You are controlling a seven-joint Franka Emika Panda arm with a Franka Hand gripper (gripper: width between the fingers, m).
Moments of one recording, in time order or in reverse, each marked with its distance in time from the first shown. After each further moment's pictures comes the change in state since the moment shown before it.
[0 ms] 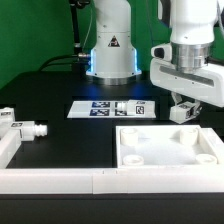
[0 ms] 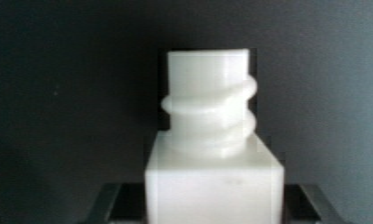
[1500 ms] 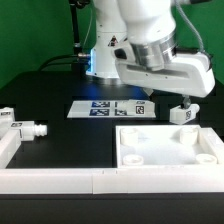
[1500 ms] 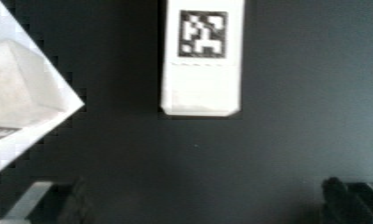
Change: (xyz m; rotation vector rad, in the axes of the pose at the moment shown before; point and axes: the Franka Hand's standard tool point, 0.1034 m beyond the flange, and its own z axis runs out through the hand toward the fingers) arm 0.080 -0.005 -0.046 0.044 -0.386 -0.110
